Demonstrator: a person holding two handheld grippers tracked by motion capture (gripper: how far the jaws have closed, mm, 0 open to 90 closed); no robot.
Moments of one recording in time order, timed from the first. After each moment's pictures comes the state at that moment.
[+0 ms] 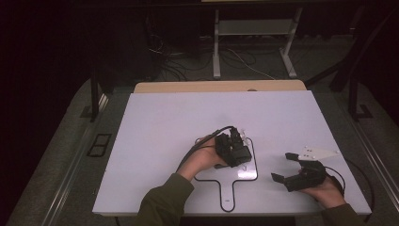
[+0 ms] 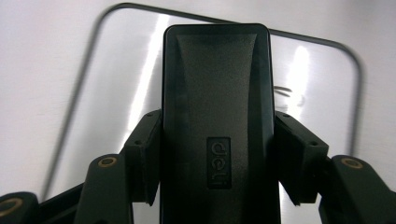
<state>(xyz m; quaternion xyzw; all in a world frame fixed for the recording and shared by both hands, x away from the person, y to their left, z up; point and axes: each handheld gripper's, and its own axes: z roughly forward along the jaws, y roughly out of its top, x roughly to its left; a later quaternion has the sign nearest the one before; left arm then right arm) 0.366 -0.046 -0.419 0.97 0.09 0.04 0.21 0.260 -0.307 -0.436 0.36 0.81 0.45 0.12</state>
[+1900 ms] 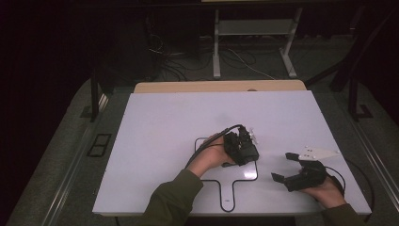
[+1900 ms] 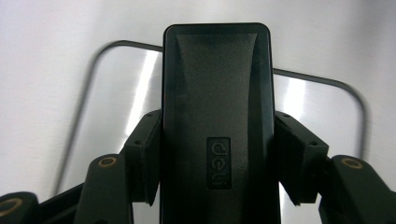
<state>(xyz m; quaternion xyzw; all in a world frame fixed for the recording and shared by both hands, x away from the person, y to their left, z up) 0.369 -0.072 -0.420 0.97 0.09 0.04 0.22 0.260 -0.307 -0.435 0.36 0.81 0.45 0.12</state>
